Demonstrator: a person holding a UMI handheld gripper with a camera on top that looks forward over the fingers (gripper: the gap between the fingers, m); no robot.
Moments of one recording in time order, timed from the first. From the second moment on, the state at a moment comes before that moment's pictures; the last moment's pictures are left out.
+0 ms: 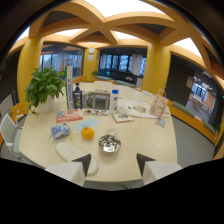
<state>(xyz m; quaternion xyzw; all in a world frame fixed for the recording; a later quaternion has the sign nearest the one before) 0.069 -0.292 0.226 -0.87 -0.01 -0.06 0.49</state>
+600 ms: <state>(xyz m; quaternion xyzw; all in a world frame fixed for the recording) -0.066 -0.256 0.216 -0.87 -0.06 -0.01 0.49</state>
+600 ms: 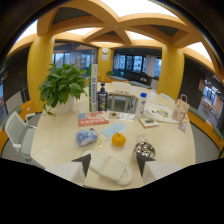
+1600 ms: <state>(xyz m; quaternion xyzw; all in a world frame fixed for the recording) -0.071 0.020 0.099 -0.91 -0.05 -0.01 0.40</state>
